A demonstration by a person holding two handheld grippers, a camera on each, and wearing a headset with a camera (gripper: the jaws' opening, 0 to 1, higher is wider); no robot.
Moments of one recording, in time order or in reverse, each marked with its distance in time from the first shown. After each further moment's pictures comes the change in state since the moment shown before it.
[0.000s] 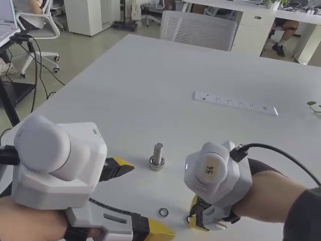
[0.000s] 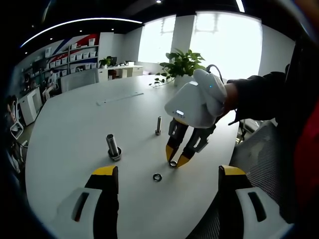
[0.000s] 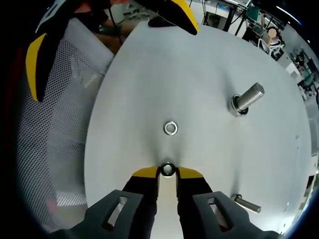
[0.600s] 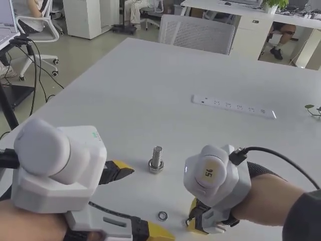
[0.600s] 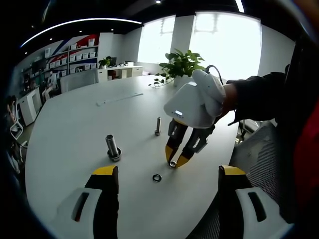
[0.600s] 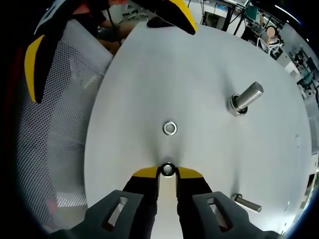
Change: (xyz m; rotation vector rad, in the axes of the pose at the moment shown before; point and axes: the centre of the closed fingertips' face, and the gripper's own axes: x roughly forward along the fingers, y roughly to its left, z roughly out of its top) left arm -0.001 -0.001 0.000 0.002 -0.003 -0.004; right arm 0.001 0.001 0.001 0.011 -0.005 -0.001
